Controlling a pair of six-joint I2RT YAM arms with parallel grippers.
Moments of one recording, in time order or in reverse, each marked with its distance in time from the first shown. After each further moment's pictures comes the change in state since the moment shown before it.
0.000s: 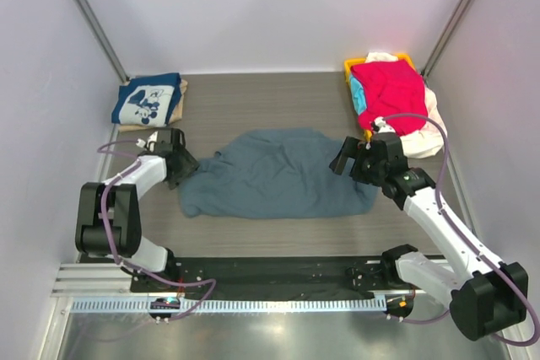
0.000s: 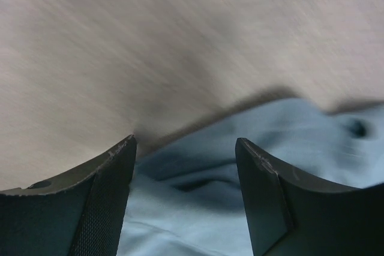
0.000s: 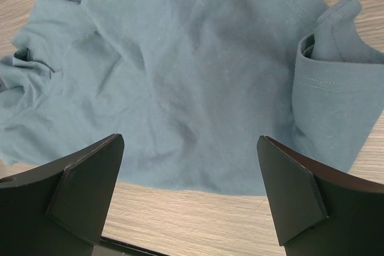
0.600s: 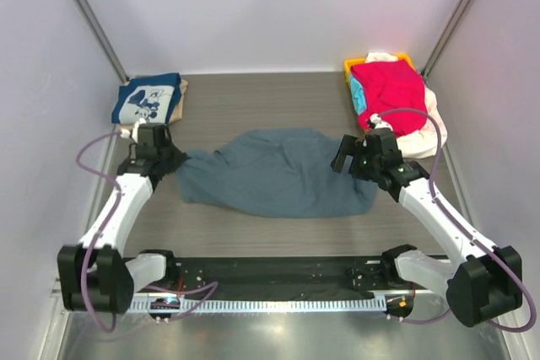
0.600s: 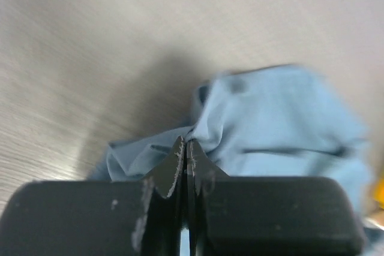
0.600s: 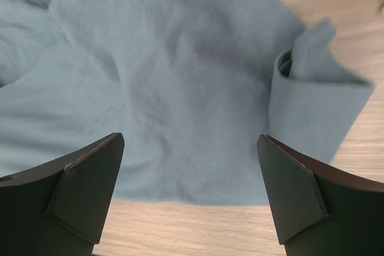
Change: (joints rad) left arm 0.002 -0.339 -0.013 -0.036 0.097 -0.030; right arm 0.001 0.088 0.025 0.004 0.055 -0.050
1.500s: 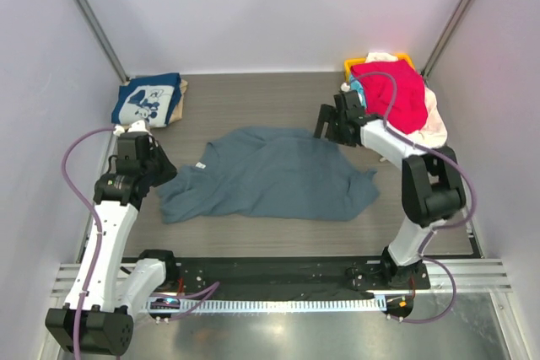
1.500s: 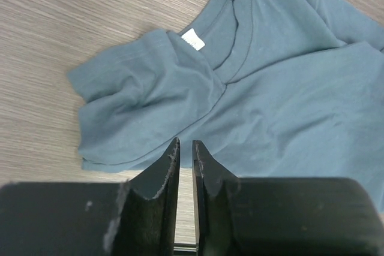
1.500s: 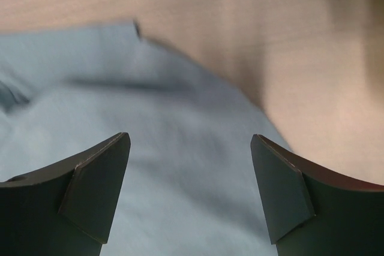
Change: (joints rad) left arm 0.000 -0.295 0.148 -0.403 0.070 0.343; right arm 0.000 0.599 0.372 0.117 0.051 -0.024
